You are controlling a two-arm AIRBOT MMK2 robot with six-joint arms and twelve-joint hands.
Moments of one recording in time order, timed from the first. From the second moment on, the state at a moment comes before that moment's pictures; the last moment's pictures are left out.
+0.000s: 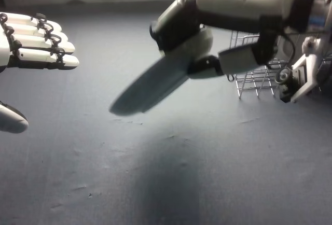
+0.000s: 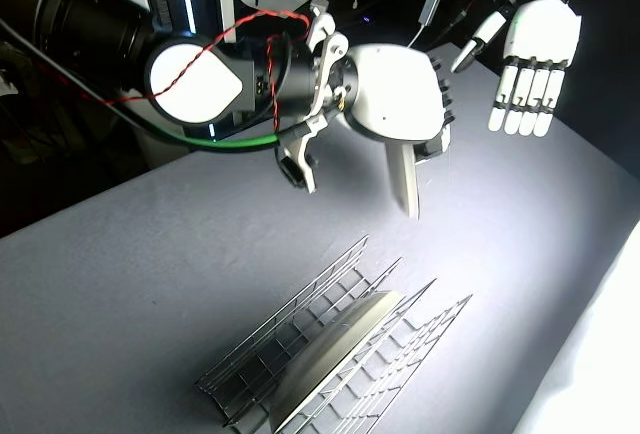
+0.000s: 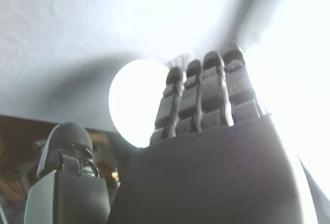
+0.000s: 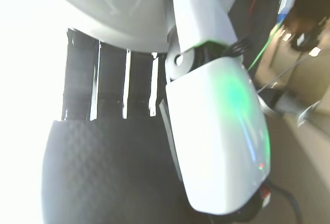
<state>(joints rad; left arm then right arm) 0.29 -0.73 1.32 1.69 -0.74 -0.30 -0.21 -1.04 0.99 -0.44 0.40 -0.28</state>
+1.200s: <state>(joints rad) 0.29 -0.75 1.36 1.73 -0.75 -0.31 -0.09 -0.81 0.92 0.04 0.22 -0.27</state>
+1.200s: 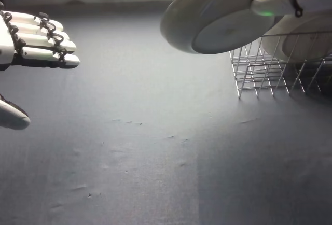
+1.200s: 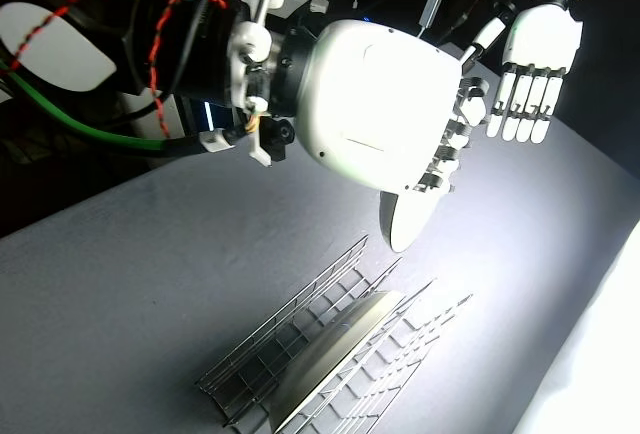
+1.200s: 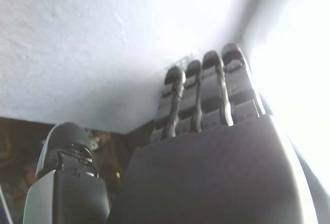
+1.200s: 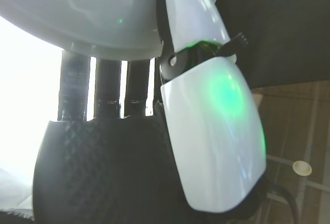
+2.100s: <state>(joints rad) 0.29 -0.77 1.37 1.73 -0.75 -0.31 -0.12 -0.69 0.92 0.05 0.20 -0.27</state>
